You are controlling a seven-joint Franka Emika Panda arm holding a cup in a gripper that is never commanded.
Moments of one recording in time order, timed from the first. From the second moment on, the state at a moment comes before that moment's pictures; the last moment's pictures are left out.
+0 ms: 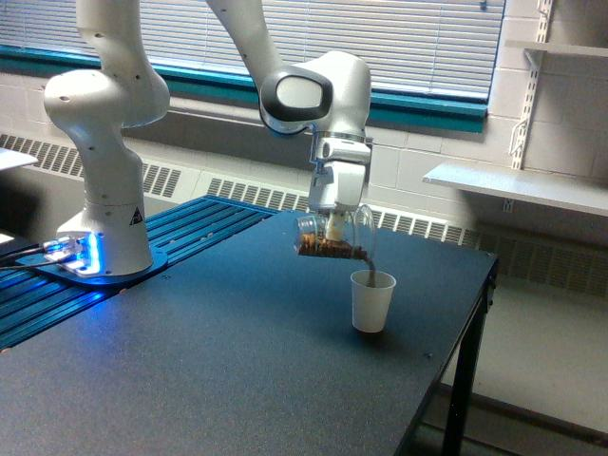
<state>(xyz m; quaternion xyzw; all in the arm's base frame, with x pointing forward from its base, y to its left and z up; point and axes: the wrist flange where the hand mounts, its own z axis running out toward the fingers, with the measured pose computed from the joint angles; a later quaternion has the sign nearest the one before) 0.467 0.015 0.278 0.98 -0.07 0.07 0.15</state>
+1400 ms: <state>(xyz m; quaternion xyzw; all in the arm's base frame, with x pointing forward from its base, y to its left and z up) 0.473 0.017 0.287 0.98 -0.04 0.05 0.20</state>
